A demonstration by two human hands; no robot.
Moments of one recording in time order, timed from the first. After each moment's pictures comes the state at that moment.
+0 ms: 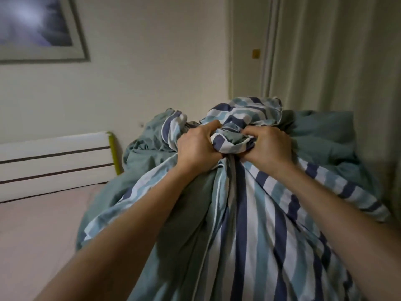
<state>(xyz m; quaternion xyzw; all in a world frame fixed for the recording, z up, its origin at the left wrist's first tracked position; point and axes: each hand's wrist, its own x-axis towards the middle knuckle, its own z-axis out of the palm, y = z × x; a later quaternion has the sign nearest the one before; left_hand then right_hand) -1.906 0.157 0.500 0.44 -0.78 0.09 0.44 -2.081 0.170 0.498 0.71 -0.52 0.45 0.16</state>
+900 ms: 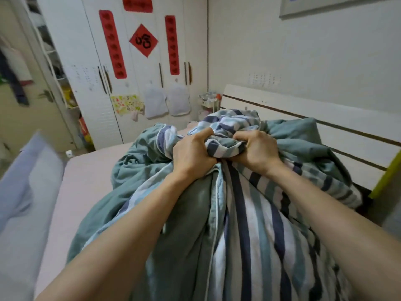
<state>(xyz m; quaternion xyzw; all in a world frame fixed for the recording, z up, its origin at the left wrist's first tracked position) -1.333 0.246 0.425 0.88 -0.26 0.27 0.30 -1.363 0.068 0.427 0.93 0.07 0.31 -0.20</state>
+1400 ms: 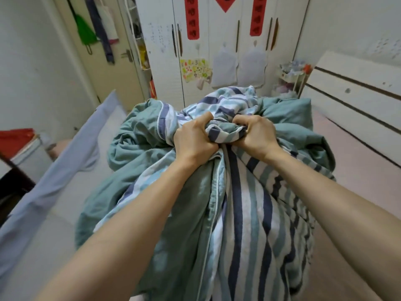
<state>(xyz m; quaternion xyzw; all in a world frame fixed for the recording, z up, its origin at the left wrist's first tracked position) -1.124 0.327 0.383 0.92 -0.03 0.30 0.24 -1.076 0.165 0.381 0.90 0.23 0.23 -0.28</state>
